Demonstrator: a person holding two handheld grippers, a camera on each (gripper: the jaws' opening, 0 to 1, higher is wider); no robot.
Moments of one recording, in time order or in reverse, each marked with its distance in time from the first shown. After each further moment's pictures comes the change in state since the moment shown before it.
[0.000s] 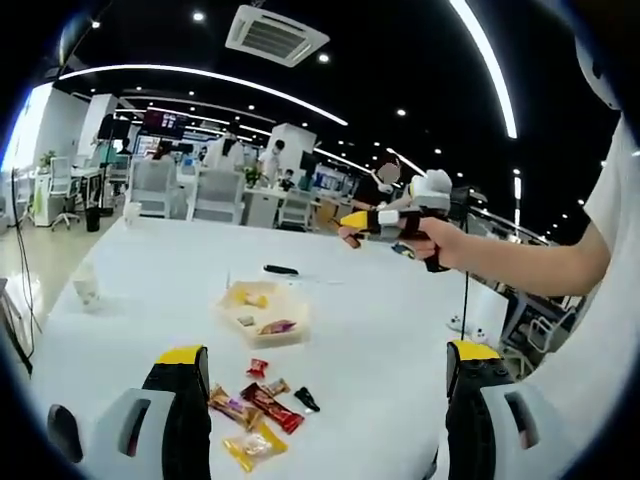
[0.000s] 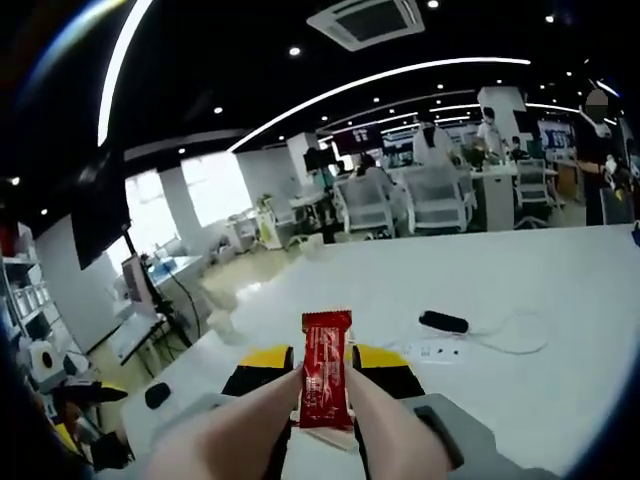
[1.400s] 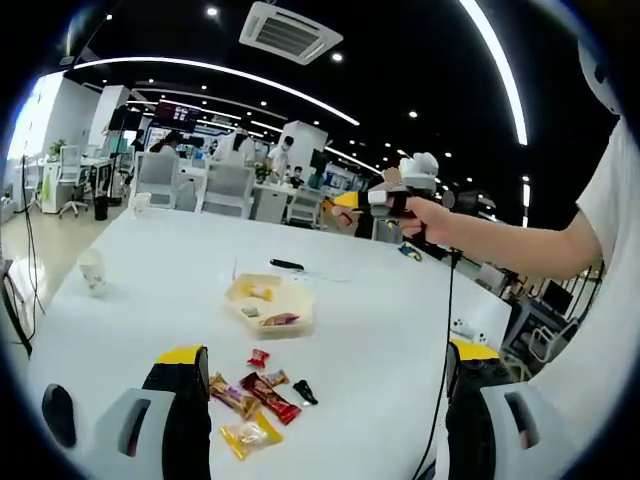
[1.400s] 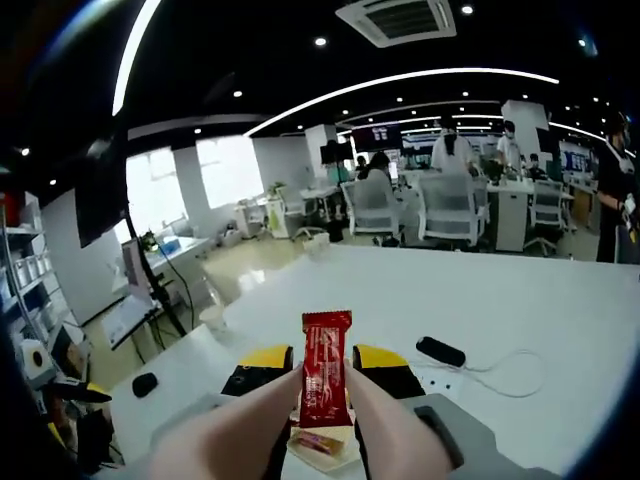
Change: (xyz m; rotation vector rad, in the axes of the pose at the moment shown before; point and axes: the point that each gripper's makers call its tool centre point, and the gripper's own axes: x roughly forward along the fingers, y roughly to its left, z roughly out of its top) left arm -0.008 0.000 -0.007 -0.045 0.000 0.034; right arm 0.031 -0.009 0.036 -0.094 0.024 0.032
